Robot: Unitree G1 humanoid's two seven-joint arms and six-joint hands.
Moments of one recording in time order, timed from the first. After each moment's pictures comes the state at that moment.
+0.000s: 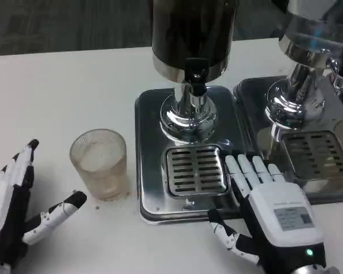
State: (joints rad) left arm -0.01 0.50 -0.06 0.78 0.53 -0.63 0.49; right arm 0.23 -0.32 0.45 -0.08 -1.07 0.09 -0.33
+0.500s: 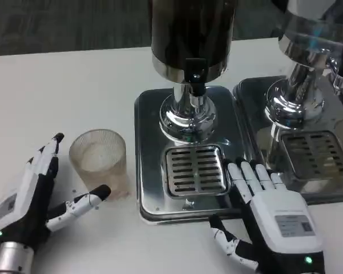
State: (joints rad) left arm -0.17 0.45 -0.14 0.95 0.52 -0.67 0.49; right arm 0.26 -0.28 0.46 -0.09 -1.07 0.13 -0.33
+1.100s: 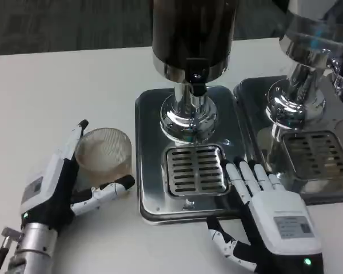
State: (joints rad) left arm -0.32 0.39 -0.22 1.10 0.54 -0.68 0.54; right arm 0.28 -0.28 0.46 -0.12 -1.08 0.13 -0.33
